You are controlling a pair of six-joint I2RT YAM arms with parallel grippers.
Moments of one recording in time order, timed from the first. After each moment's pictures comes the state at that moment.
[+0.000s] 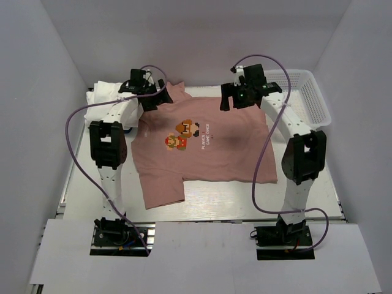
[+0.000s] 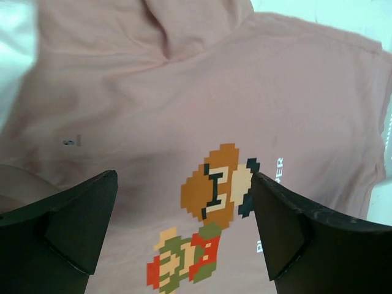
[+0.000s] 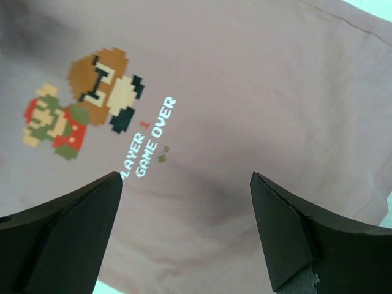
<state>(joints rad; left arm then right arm) -0.12 2.24 1.96 -0.51 0.32 -0.42 0.32 1.98 1.84 -0.65 -0.25 0.04</state>
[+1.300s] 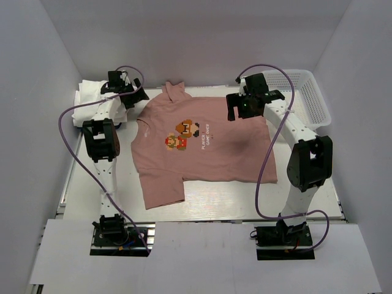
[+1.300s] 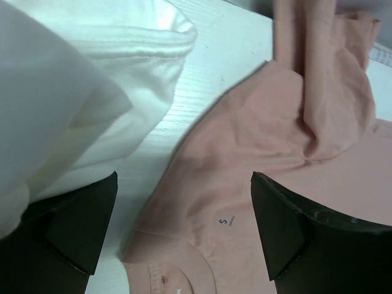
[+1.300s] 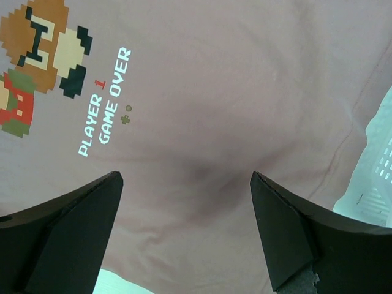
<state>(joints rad) 0.07 2.48 2.20 -0.50 0.27 -0.35 0.32 1.85 1.65 -0.68 -0.11 0.04</state>
